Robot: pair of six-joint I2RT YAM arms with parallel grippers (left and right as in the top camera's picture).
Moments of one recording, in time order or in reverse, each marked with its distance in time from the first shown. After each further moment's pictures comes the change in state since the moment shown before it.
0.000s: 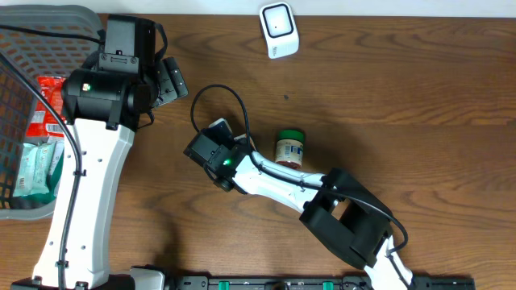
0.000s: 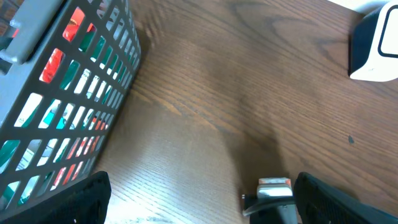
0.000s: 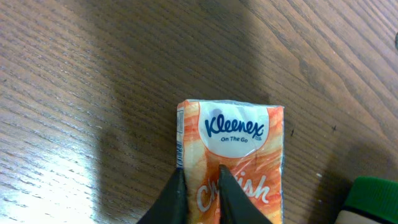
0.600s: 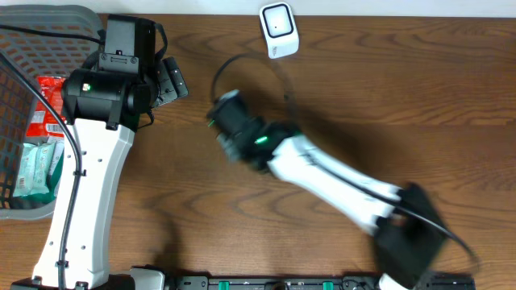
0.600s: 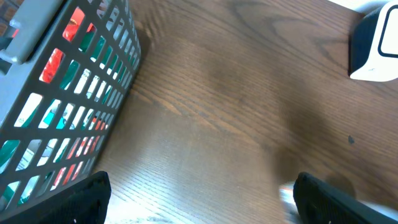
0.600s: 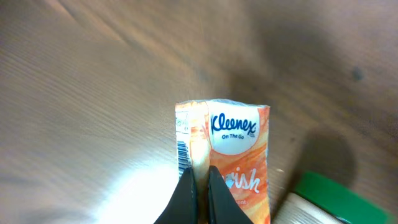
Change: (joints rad) left arm 0.000 0.000 0.000 0.000 0.000 0.000; right arm -0.144 -0.312 -0.002 -0.064 -0.314 -0.005
